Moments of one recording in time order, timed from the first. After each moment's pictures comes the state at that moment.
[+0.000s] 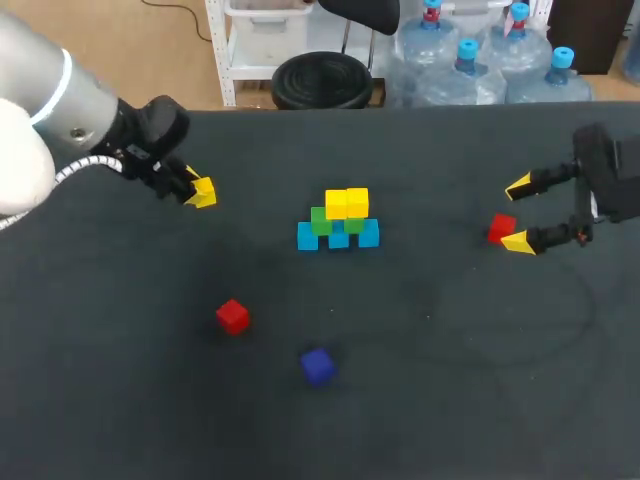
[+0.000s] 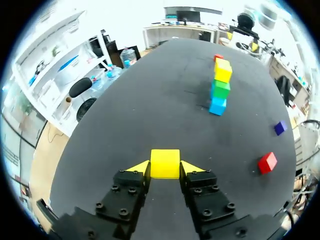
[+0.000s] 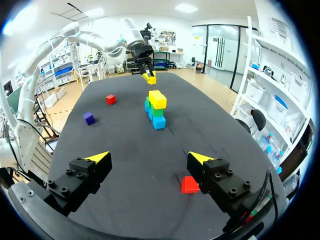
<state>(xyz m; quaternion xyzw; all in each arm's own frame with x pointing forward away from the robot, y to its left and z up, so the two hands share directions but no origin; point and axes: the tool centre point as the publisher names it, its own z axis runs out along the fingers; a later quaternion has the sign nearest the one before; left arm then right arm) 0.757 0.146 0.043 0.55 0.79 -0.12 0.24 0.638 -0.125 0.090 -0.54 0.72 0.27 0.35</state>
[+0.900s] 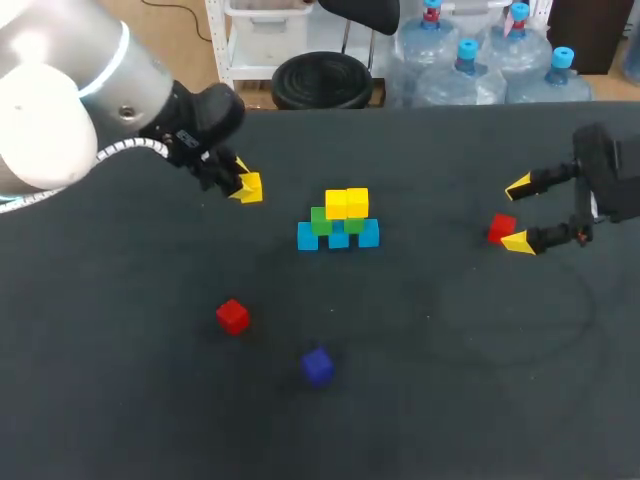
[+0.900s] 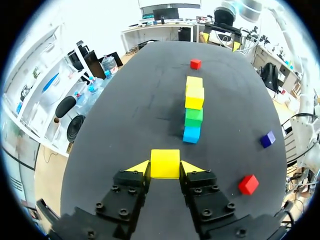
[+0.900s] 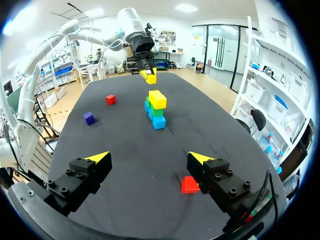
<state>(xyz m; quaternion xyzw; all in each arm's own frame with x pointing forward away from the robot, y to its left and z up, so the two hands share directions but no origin) 0.736 0.074 0.070 0.61 0.75 -0.13 0.23 0.638 -0.125 0.090 -0.54 0.72 0.27 0.35</state>
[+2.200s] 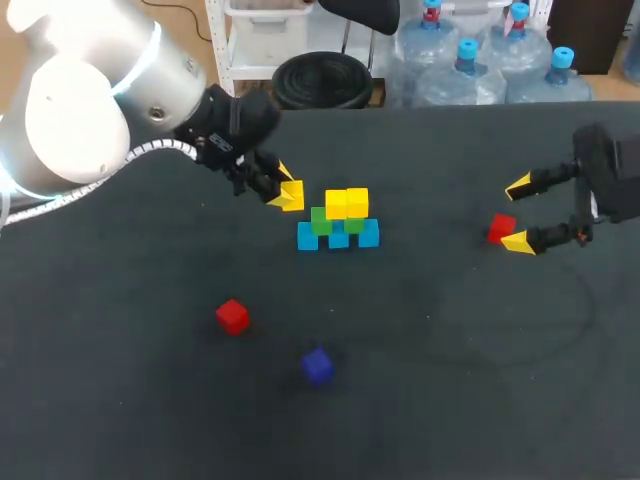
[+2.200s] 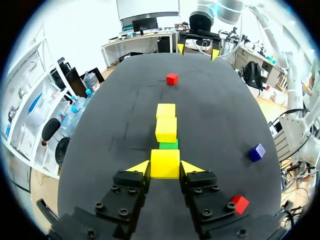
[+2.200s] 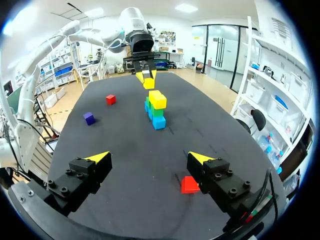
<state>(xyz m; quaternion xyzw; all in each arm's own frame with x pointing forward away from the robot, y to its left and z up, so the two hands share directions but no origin) 0.714 0.013 0.077 0.66 0.69 -0.19 0.23 0.638 -0.125 0.090 -0.54 0.72 0.27 0.35</state>
